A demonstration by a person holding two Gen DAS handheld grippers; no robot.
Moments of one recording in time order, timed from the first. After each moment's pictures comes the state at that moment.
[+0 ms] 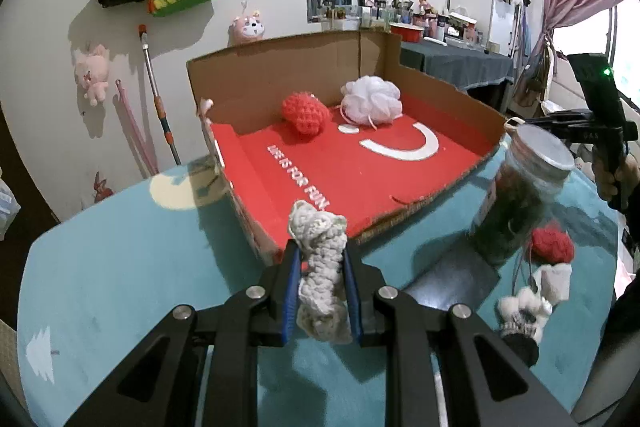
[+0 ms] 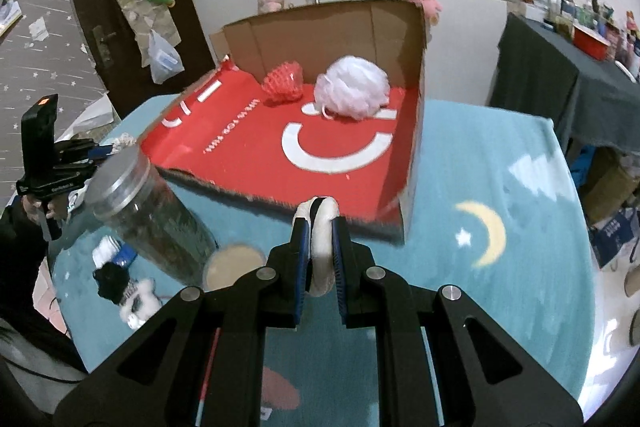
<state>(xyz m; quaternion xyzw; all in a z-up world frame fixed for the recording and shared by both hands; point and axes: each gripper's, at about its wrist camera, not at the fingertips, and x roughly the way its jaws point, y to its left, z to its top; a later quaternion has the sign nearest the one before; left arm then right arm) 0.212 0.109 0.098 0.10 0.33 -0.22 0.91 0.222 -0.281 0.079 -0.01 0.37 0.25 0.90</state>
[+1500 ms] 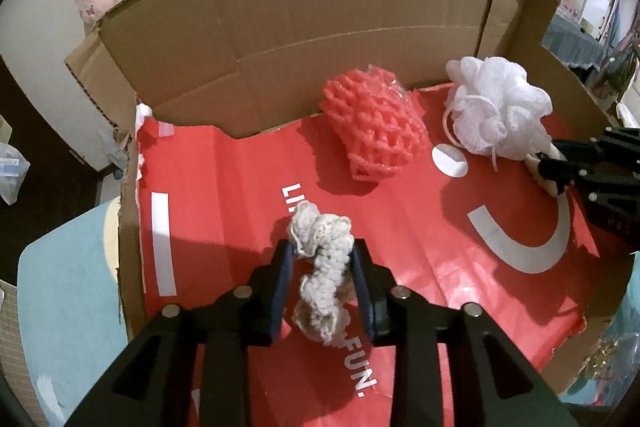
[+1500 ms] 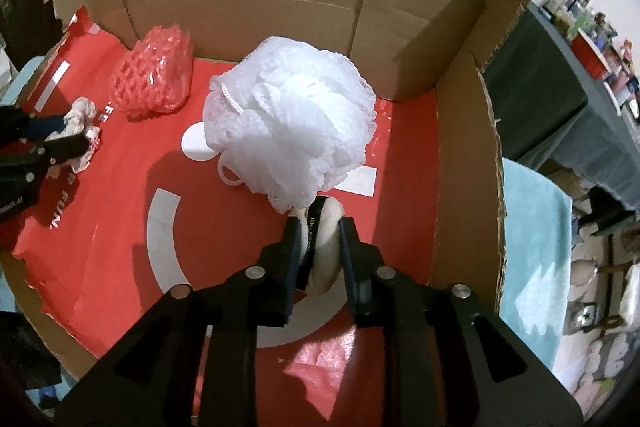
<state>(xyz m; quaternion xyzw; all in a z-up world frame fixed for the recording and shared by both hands) 0.407 0.024 0.062 0.10 0.49 -0.09 0.86 0.421 -0.185 0.038 -0.13 0.50 0.11 0.85</state>
